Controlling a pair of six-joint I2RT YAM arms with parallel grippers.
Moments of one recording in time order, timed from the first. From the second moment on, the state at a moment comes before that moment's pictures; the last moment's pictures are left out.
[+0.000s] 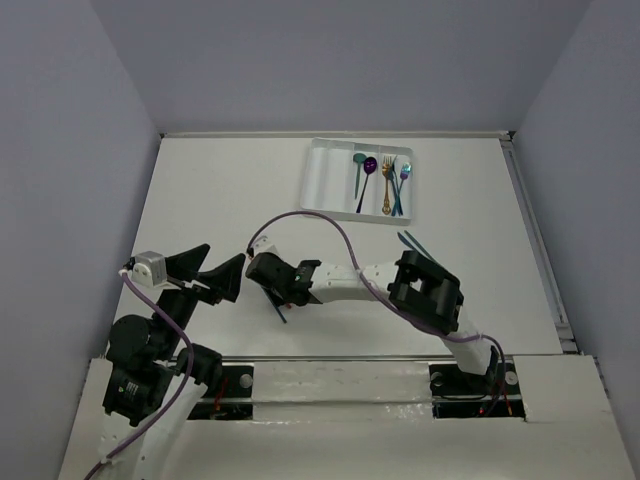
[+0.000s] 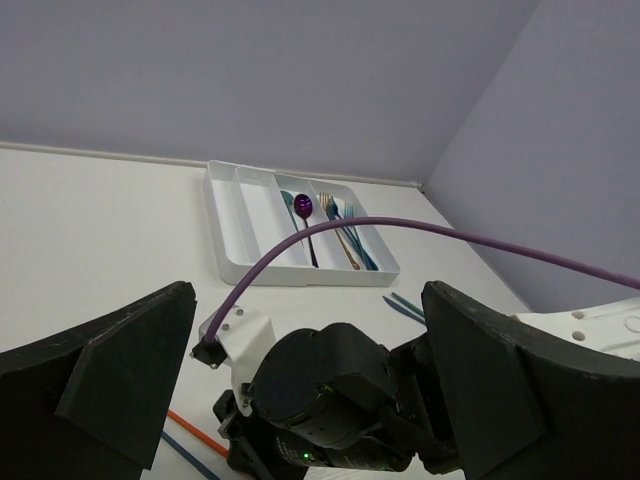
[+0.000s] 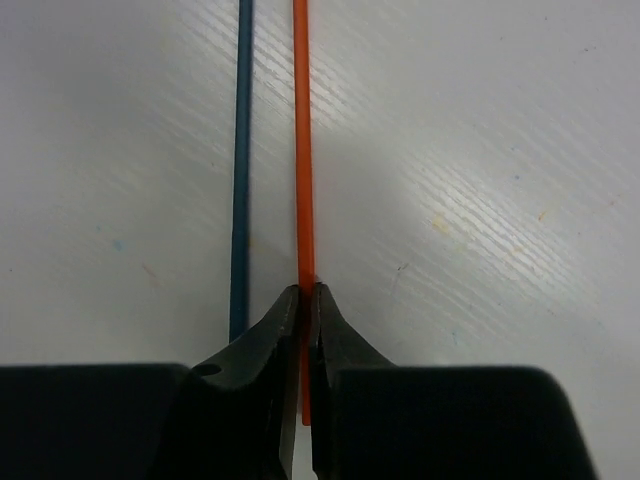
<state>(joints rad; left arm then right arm) -0.39 0.08 0.61 -0.33 0.01 -0.40 1.19 2.15 1.56 -0.34 0.36 0.41</state>
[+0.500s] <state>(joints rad) -0.39 0.08 0.61 -0.33 0.01 -0.40 1.12 2.08 1.48 -0.26 0.40 0.42</state>
